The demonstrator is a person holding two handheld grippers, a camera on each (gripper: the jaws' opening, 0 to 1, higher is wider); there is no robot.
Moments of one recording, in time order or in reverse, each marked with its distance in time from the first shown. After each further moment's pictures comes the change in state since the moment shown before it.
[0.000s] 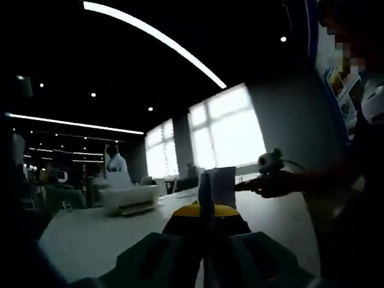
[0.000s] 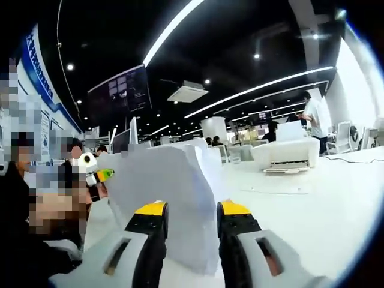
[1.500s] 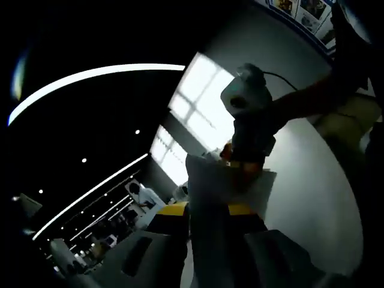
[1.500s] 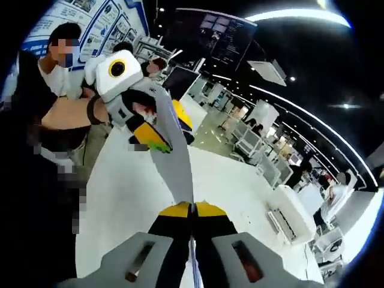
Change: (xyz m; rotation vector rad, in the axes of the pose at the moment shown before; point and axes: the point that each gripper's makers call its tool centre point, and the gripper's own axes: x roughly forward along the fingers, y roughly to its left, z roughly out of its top) left arm 0.042 0.008 0.082 0.448 0.074 0.167; right arm 0.048 0.092 0.068 -0.591 0.321 0.216
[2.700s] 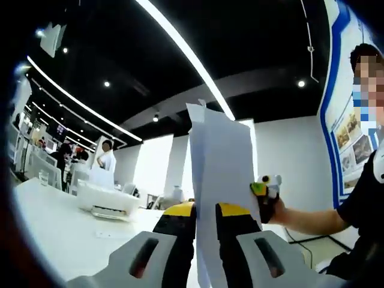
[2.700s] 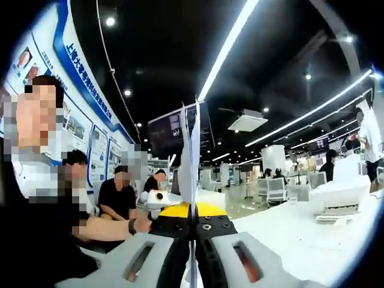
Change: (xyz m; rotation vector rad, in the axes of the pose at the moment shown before) left arm 0.013 -0.017 -0.028 -0.822 -0.262 -0.159; right arm -0.080 -0.014 0.008 0.447 -0.662 0.172
